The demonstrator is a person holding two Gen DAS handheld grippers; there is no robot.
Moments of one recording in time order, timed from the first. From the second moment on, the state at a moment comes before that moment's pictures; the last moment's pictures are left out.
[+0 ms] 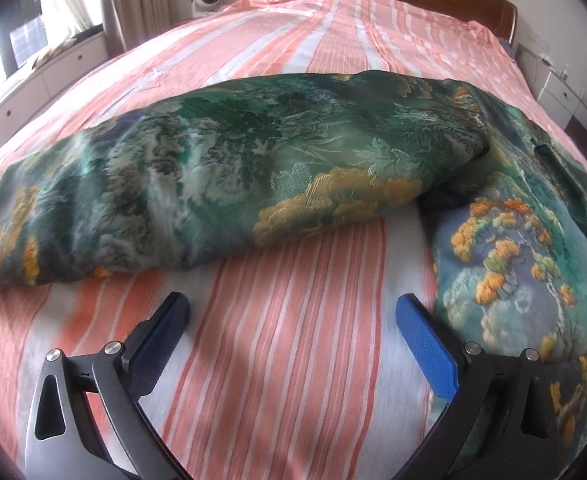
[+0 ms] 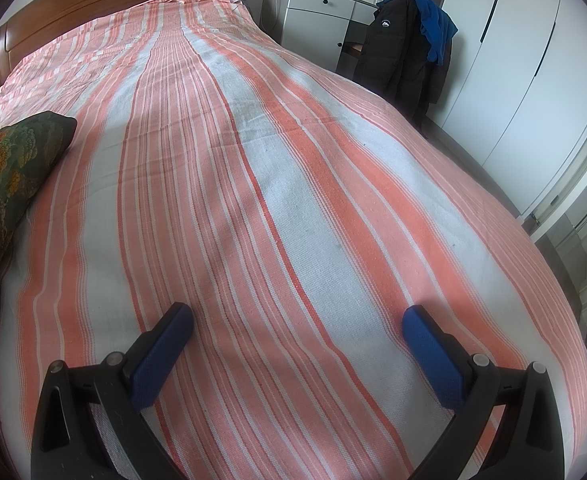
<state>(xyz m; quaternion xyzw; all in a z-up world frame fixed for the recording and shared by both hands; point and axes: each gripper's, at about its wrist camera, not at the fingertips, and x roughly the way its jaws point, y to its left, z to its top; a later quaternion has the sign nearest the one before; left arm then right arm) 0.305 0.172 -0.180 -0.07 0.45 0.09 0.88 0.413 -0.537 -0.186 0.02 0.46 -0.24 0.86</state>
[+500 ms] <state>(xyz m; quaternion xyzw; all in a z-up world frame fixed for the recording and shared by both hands) 0.284 0.176 -0.199 -0.07 0.42 0.10 0.90 0.413 -0.537 -0.186 0.02 0.46 -0.24 0.86</state>
